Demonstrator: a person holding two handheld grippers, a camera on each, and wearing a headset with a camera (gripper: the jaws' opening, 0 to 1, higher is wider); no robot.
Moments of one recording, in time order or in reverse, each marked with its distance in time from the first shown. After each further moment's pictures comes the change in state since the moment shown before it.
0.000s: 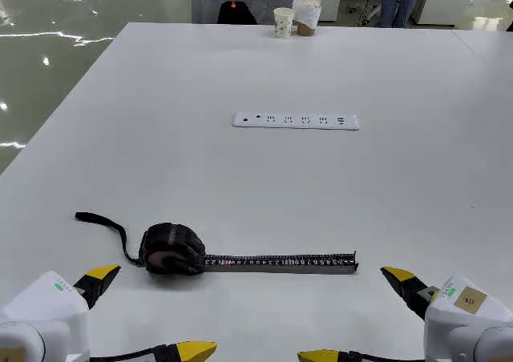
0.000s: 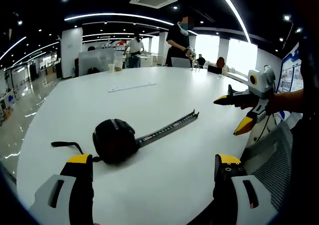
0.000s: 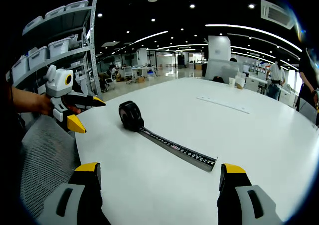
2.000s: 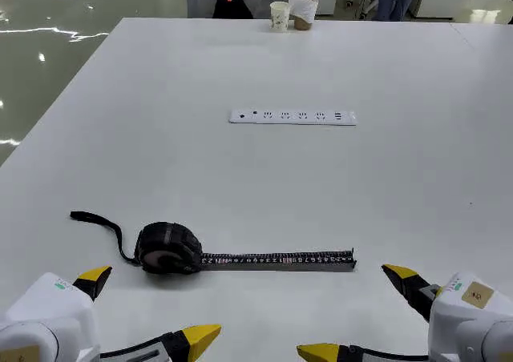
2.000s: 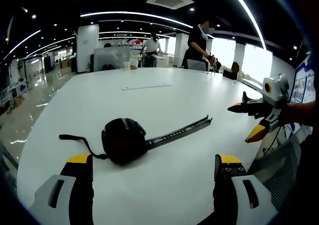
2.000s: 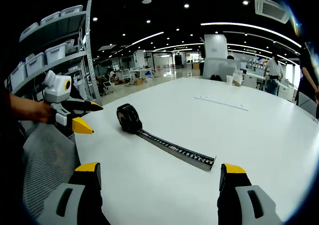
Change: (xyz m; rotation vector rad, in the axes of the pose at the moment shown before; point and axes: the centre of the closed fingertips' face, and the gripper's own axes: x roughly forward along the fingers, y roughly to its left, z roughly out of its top) left arm 0.007 0.015 0.001 -0.086 0.000 0.128; right arm 0.001 -0.007 0.001 0.039 -0.007 0.006
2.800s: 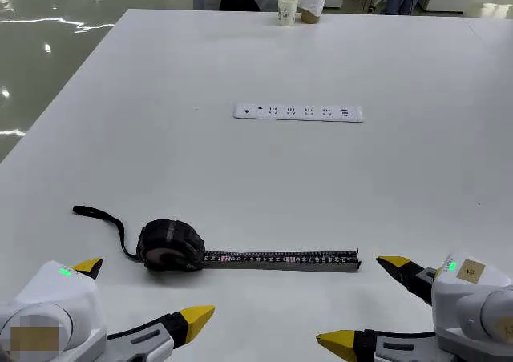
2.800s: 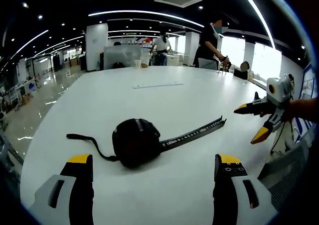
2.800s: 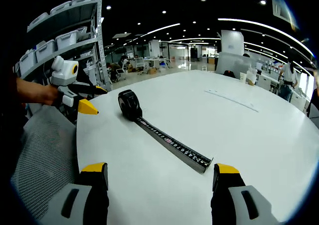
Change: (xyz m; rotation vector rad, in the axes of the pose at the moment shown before) left arm 0.012 0.020 0.003 -0.015 0.011 0.090; right arm 0.014 -0.022 -0.015 -0.105 0.097 0.105
